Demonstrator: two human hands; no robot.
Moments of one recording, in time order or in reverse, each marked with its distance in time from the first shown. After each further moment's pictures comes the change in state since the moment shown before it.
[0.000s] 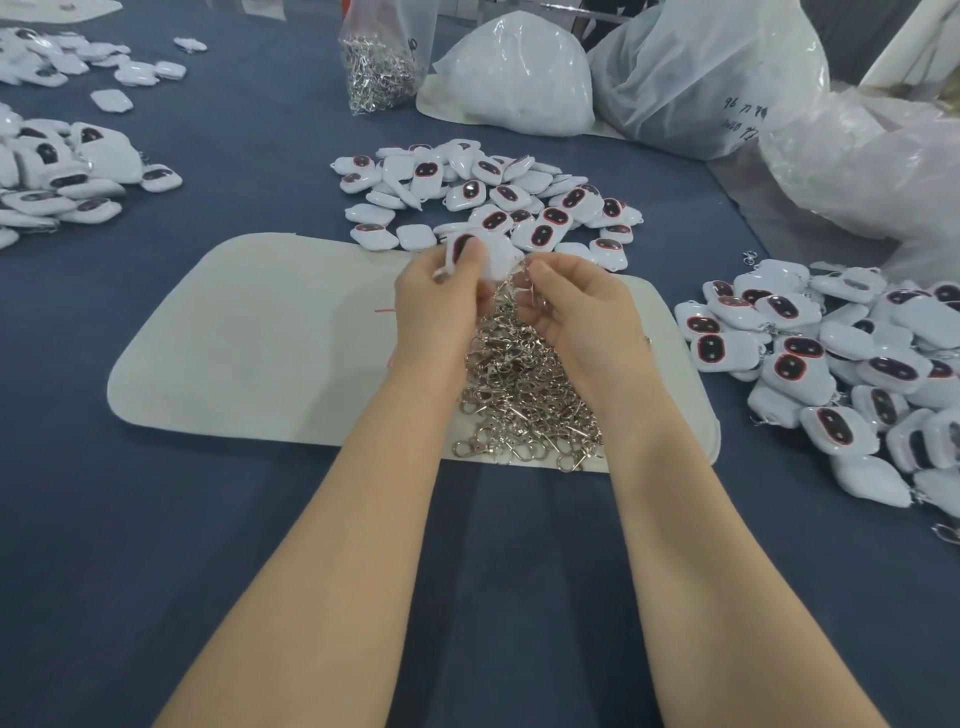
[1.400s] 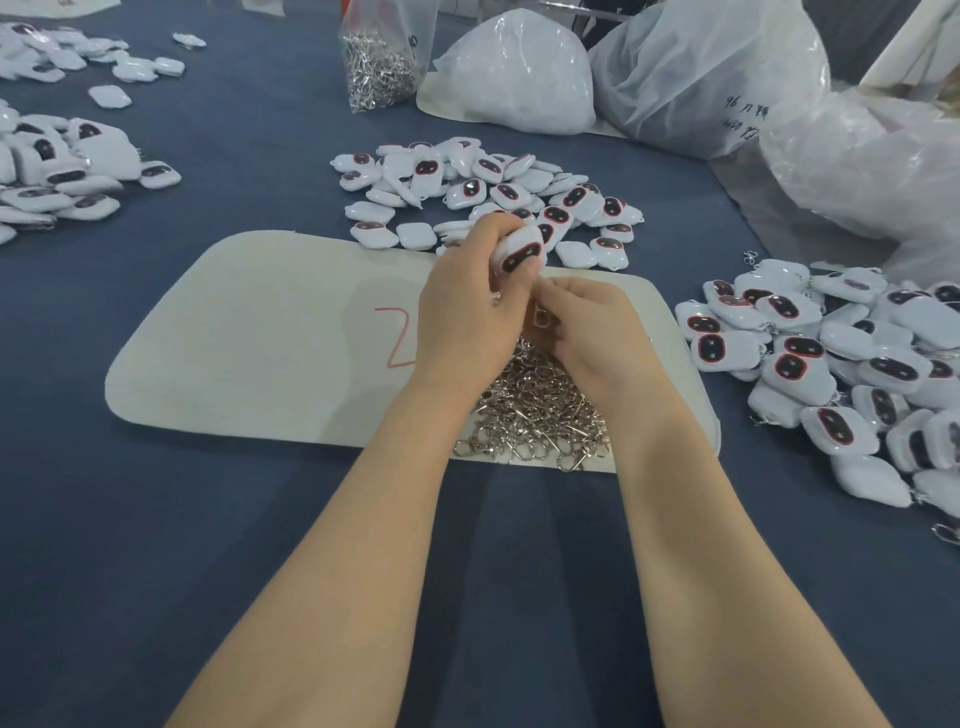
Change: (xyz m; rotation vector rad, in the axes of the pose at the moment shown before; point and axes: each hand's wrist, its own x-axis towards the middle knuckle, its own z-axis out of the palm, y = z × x) left_hand -0.011 -0.001 0.003 0.661 -0.122 0.621; right_hand 0.003 0.003 -0.006 -0.186 -0.026 0.079
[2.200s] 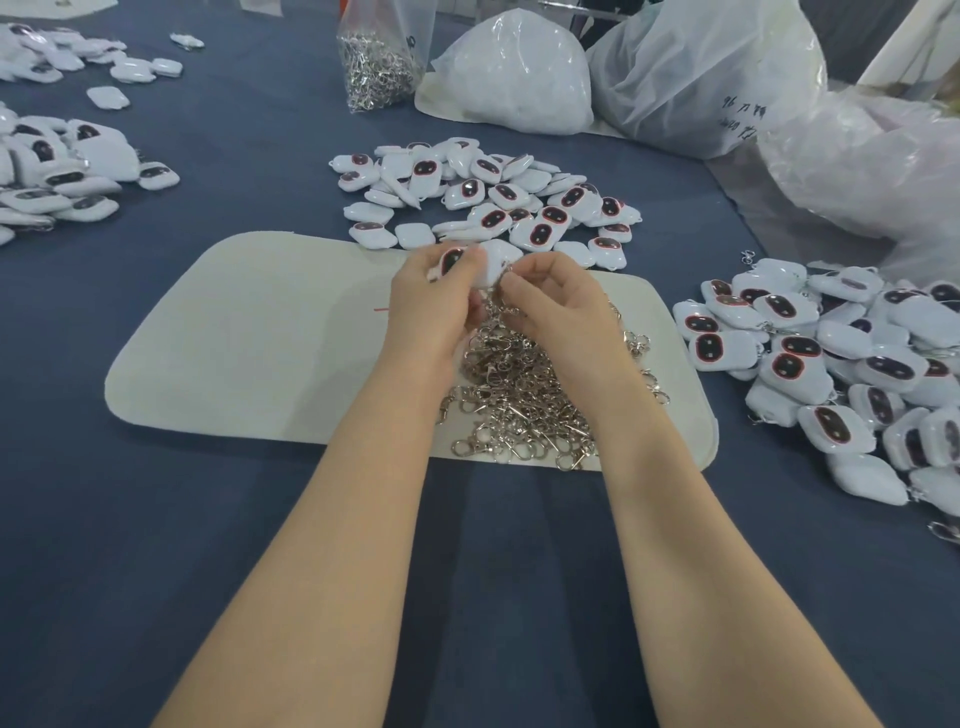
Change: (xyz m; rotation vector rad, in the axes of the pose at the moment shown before) left_hand 0.011 -0.006 -0.010 -0.729 0.073 -0.727; right_hand -0.006 0.001 0.011 -0.057 -0.076 -0.177
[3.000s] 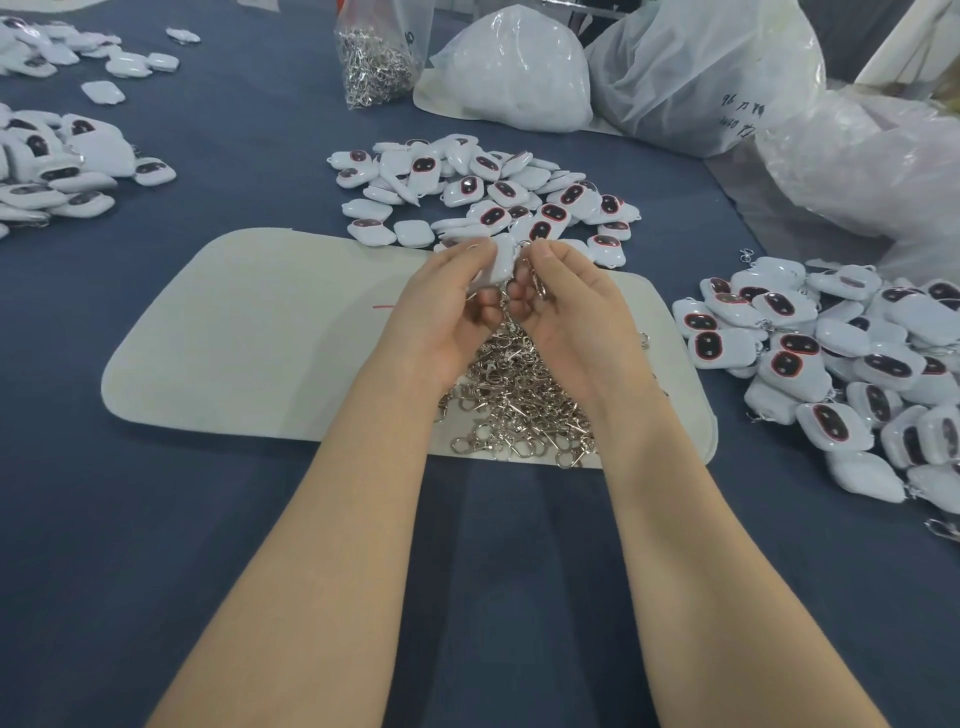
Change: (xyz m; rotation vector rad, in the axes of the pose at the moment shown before) left_hand -0.001 0.005 0.002 -0.224 -0.235 -0.199; right_hand -0.001 -0.009 -0.001 0.547 -0.060 0.062
